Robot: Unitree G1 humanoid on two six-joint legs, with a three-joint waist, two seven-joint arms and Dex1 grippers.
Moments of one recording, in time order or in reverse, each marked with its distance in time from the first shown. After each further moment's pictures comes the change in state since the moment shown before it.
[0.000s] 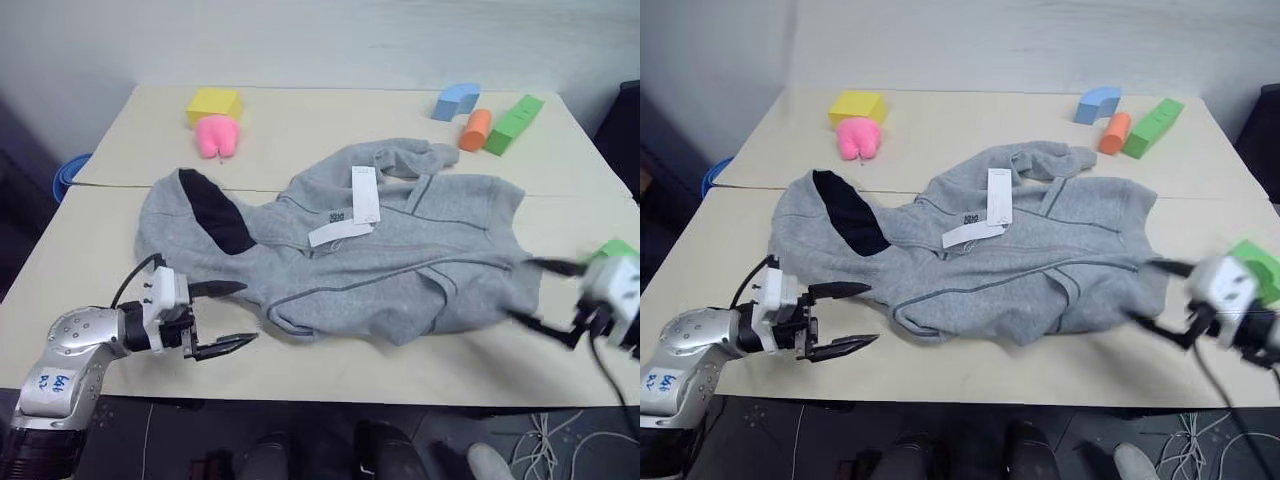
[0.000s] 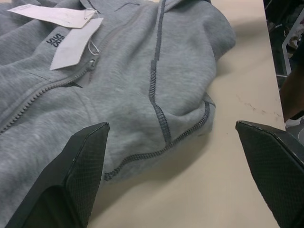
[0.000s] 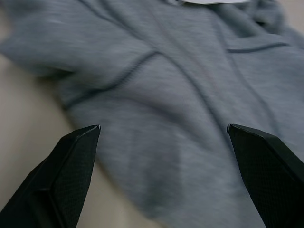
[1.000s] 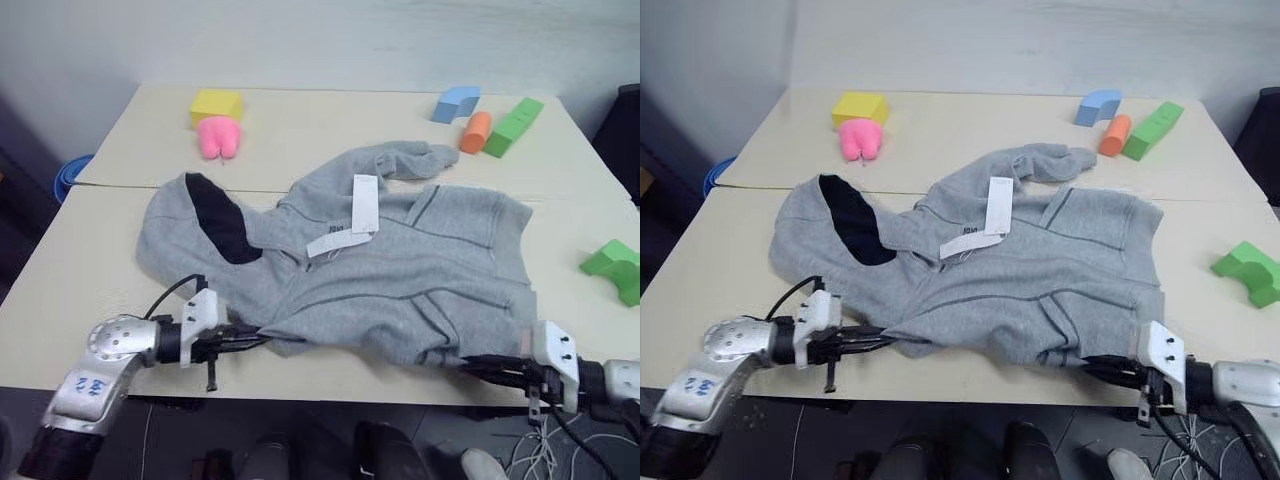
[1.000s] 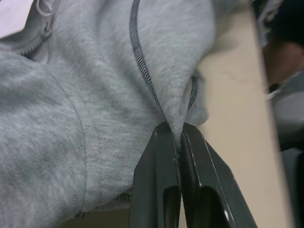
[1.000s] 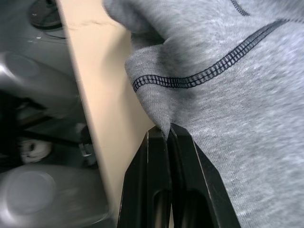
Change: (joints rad) left arm 0.037 0.043 -0.102 -0.029 0.041 0.055 -0.038; right arm 0.177 0.001 0.049 -0.142 0.058 0.149 0.148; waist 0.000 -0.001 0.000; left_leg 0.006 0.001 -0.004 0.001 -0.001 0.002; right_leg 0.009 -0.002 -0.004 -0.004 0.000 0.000
